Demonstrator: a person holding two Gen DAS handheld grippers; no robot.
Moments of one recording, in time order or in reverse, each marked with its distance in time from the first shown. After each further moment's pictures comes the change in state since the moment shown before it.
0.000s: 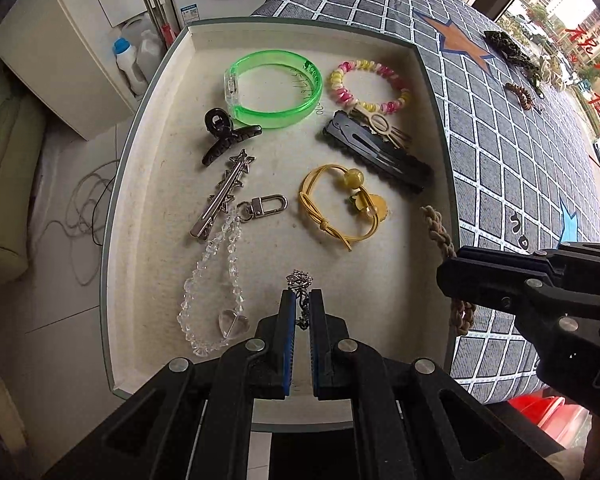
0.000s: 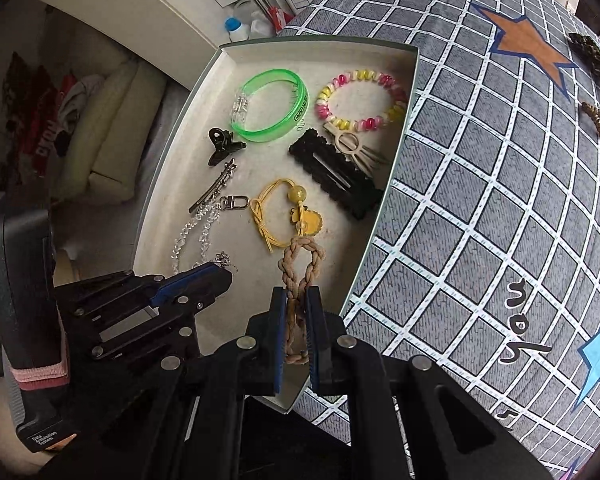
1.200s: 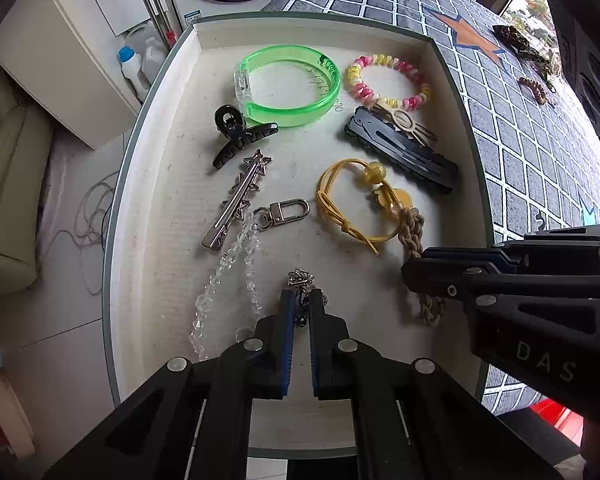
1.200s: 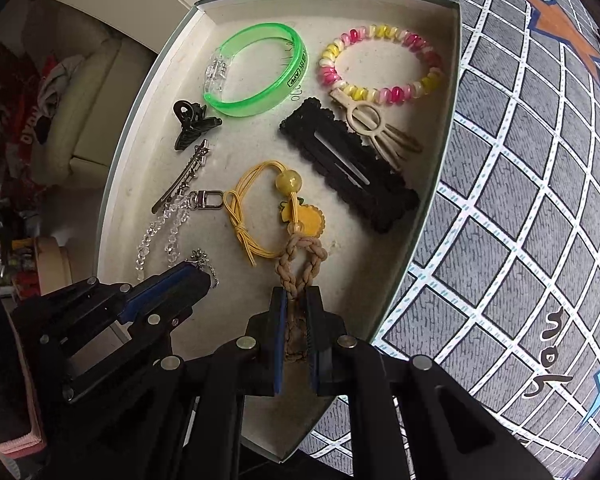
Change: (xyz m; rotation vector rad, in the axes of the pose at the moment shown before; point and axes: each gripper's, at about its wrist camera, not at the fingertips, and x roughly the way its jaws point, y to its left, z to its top) left arm 0.013 0.005 0.002 0.027 -0.022 0.048; right arm 0.062 0.013 0.024 0.004 0.098 -0.034
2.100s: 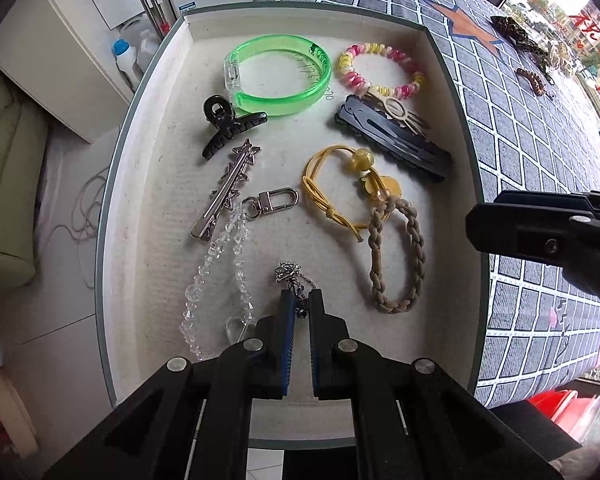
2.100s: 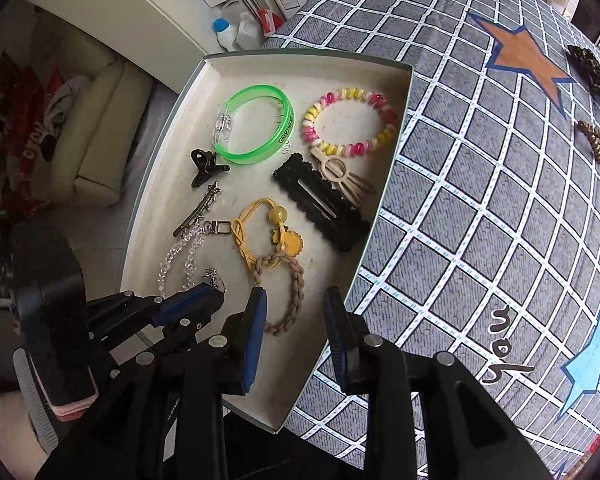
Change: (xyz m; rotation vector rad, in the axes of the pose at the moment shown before) left arm 0.002 -0.004 0.000 0.005 0.042 -0.008; right arm -0.061 -0.013 0.000 0.013 -0.096 -0.020
